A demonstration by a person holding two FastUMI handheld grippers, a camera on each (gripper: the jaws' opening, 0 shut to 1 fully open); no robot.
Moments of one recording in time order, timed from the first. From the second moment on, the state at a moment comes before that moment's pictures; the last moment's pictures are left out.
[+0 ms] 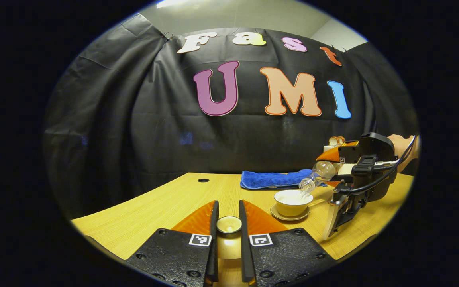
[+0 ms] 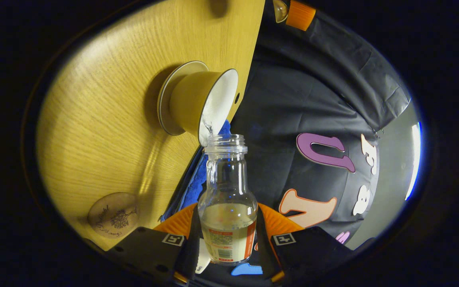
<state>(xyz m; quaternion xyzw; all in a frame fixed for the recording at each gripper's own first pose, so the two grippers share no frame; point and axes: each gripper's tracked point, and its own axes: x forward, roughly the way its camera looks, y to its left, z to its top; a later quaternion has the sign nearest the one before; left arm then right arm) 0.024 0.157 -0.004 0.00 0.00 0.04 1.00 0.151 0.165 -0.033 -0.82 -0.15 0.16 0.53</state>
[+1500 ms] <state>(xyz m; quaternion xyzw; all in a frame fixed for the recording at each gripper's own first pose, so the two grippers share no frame) 0.024 0.158 -0.004 0.00 0.00 0.04 1.00 0.144 0.168 -0.032 -0.71 -0.07 0.23 0.66</state>
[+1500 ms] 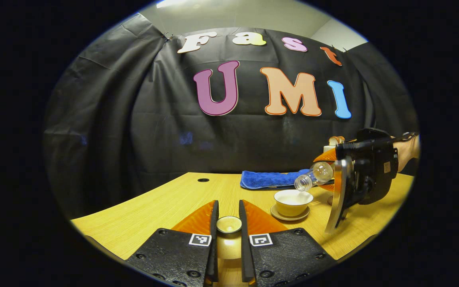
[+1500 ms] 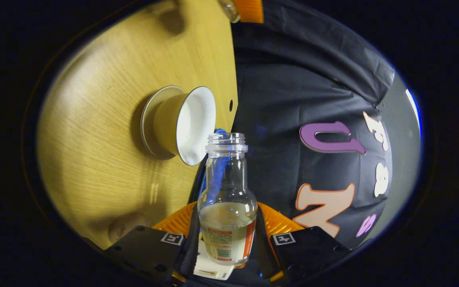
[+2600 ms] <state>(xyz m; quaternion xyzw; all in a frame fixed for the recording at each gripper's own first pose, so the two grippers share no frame) 0.025 0.160 -0.005 0.00 0.00 0.04 1.00 0.164 0.060 0.012 0.07 0.04 0.14 0.99</state>
